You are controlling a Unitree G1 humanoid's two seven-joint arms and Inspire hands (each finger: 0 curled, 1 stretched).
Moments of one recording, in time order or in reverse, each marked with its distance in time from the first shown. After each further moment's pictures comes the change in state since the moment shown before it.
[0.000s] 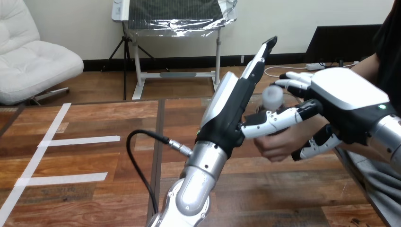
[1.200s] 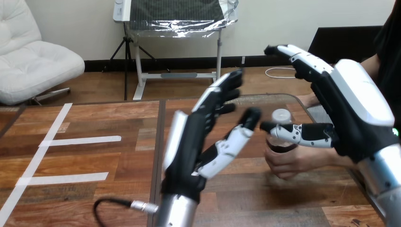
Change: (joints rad) left arm 0.413 0.023 0.019 -0.179 -0.087 -0.311 0.111; right arm 0.252 0.359 -0.106 -0.232 0.132 -0.075 -0.294
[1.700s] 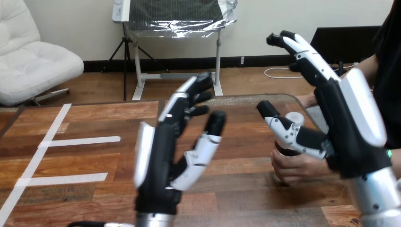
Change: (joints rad) left arm 0.098 0.021 0.068 -0.027 0.068 -0.156 0.087; right arm 0.080 0.147 0.040 0.029 0.044 -0.195 -0.124
